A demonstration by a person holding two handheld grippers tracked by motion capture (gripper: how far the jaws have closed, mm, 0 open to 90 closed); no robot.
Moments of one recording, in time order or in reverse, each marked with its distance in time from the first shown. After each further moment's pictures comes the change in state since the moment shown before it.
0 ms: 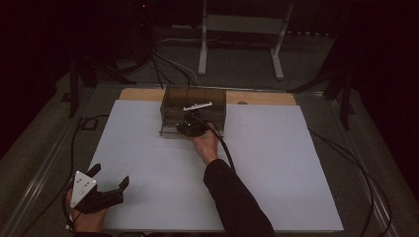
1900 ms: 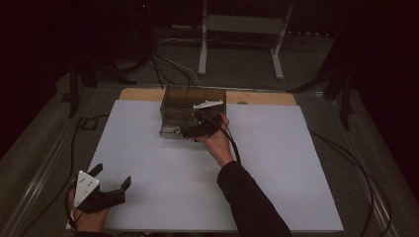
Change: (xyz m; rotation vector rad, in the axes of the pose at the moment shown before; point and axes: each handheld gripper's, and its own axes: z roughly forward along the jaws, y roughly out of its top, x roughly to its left) left arm -0.003 -0.001 0.003 0.014 -0.003 0.016; right arm -0.005 0.001 -0.046 -0.042 -0.126 -0.073
